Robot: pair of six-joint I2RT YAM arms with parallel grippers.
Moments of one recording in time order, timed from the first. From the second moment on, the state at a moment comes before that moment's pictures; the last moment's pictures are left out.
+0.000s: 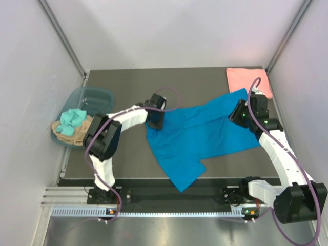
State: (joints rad) left arm -0.57 1.87 1.20 -0.42 -0.05 -0.34; right arm 0.11 1.10 0.92 -0.54 0.01 0.49
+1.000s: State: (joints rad) left arm -0.58 1.49 1.01 -0.52 0.10 -0.40; right arm -0.33 1.29 0.76 -0.56 0.20 0.74
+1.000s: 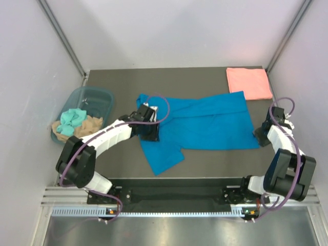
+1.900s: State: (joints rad) left arm -0.57 1.56 0.84 -0.54 -0.02 -0.71; right arm -0.40 1.41 0.70 -0.44 0.19 0.73
